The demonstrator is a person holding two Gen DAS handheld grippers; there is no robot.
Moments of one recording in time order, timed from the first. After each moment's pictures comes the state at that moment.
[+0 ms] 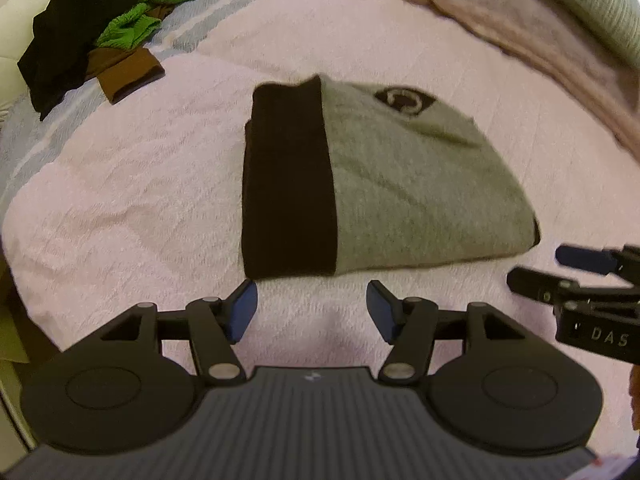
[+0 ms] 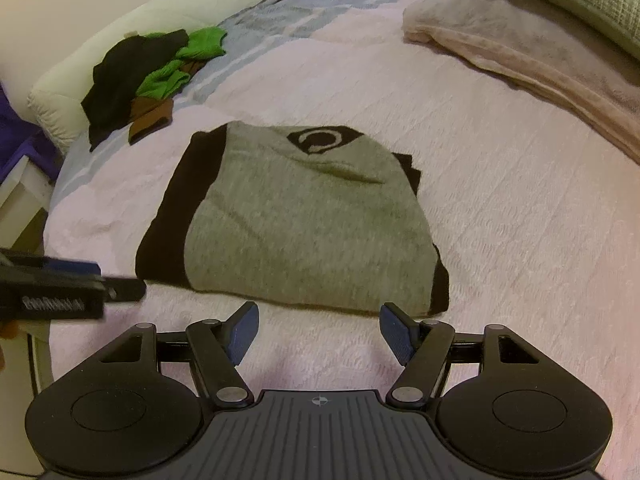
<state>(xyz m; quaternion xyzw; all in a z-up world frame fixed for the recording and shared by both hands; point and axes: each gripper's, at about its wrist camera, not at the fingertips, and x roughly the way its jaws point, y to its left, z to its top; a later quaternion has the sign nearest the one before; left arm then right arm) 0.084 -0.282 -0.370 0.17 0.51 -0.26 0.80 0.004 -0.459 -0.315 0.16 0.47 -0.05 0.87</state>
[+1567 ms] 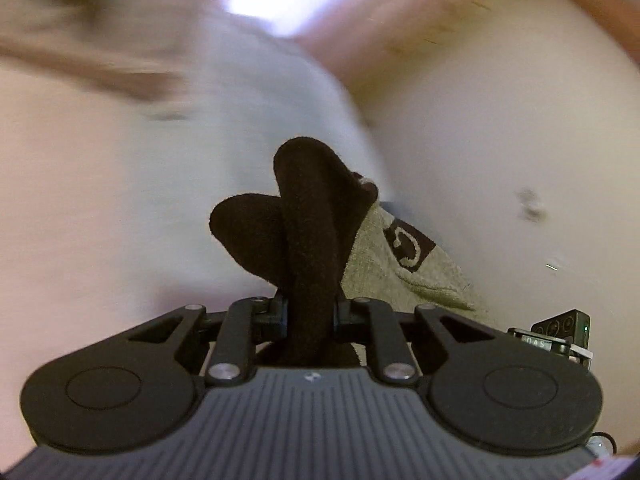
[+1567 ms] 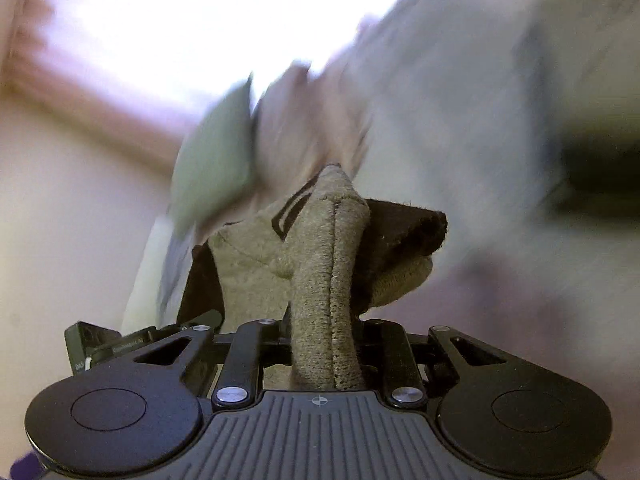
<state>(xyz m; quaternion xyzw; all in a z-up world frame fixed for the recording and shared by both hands) -0.245 -0.586 -0.278 0.05 0.51 -0.74 0.44 -0.614 -0.701 -0.146 0.52 0.12 -0.34 0.77</state>
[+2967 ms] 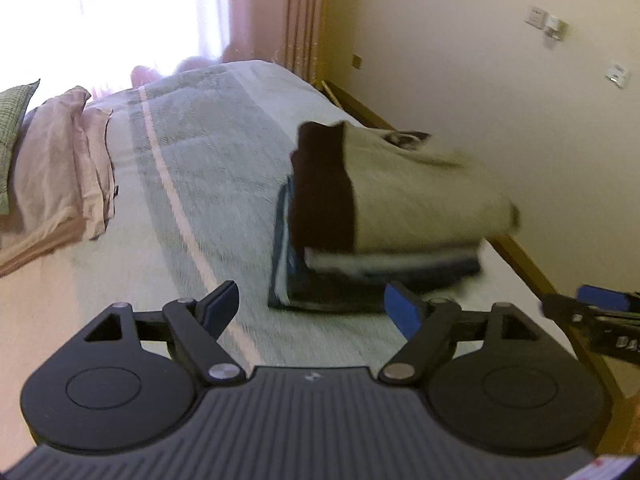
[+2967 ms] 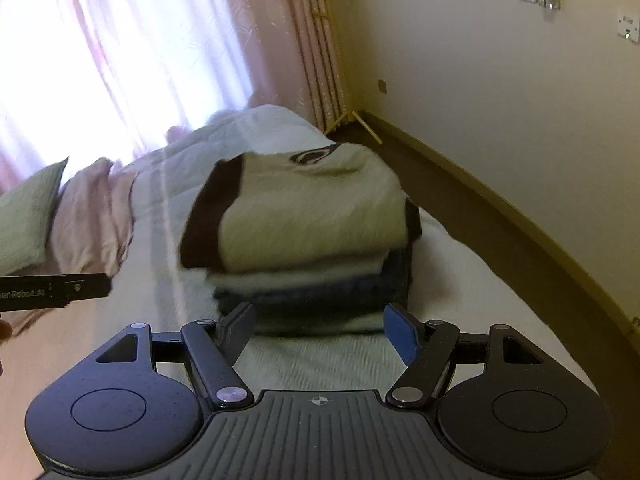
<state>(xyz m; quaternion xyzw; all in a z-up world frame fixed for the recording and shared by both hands) -0.554 -0.571 -0.186 0.32 0.28 -0.73 0.53 -0.725 -0.584 -0.060 0.34 0.22 -0.63 0.66</state>
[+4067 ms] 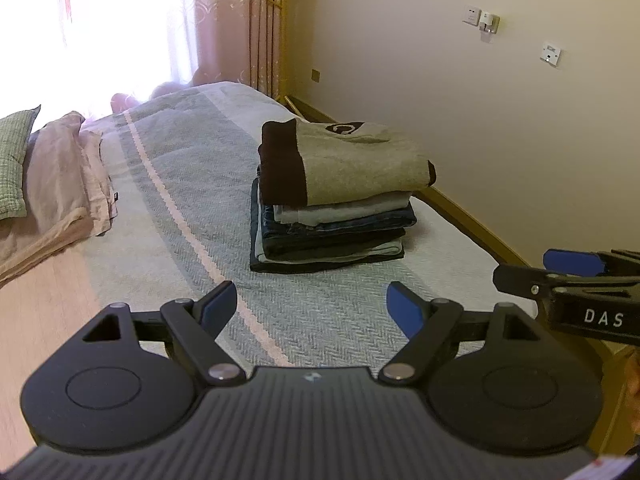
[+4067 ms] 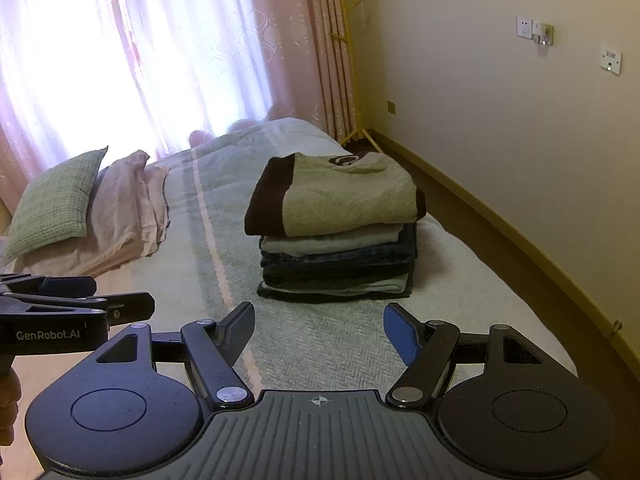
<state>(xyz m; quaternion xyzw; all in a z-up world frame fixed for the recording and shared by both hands) -0.526 -0.430 -0.126 0.31 0.24 -0.77 0.49 -0.664 -0.477 -0.008 0.31 0.21 -0.64 0.67</state>
